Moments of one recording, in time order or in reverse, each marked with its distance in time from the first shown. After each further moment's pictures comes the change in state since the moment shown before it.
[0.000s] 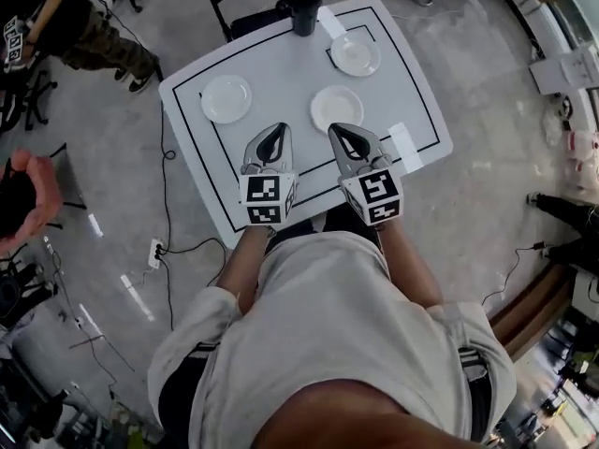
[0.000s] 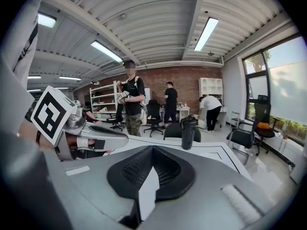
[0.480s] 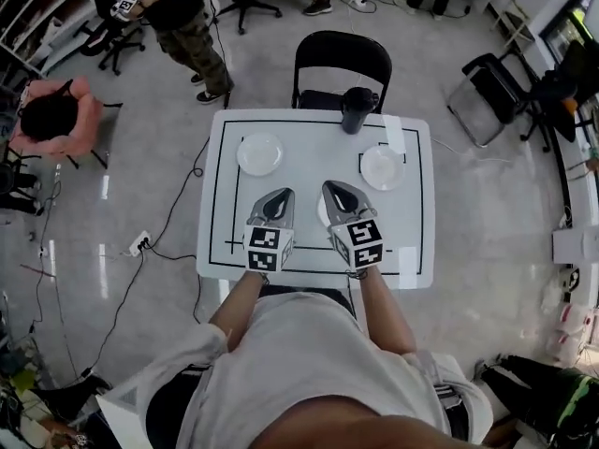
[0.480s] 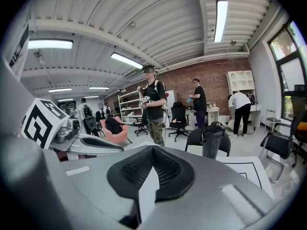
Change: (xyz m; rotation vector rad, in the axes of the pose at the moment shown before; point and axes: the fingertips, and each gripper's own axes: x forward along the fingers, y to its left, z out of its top) left arm 0.012 -0.002 0.009 -0.120 0.014 0.327; right arm 0.050 -0.027 0.037 -0.058 -0.026 0.365
